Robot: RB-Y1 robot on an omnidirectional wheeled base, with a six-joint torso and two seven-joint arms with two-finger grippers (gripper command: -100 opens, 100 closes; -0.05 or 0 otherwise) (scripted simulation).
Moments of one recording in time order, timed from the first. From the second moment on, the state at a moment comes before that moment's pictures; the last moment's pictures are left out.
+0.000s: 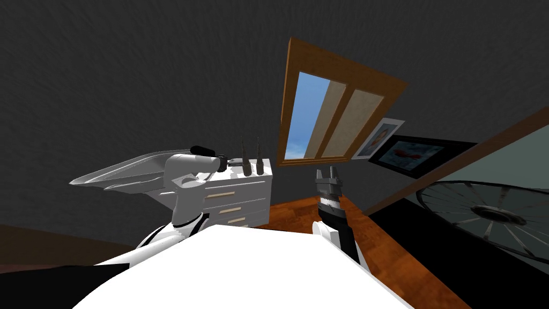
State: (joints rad) left arm -0.33 0.33 0.31 -2.30 0.03 1.75 0.13; right arm 0.55 0.02 0.03 -2.32 -0.06 -0.40 -0.13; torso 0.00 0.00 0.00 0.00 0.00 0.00
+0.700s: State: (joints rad) left arm -0.46 0.45 0.33 -2.21 0.10 1.77 0.12; right arm 0.55 0.02 0.03 -2.32 -0.06 -0.40 -0.13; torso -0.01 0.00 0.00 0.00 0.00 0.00
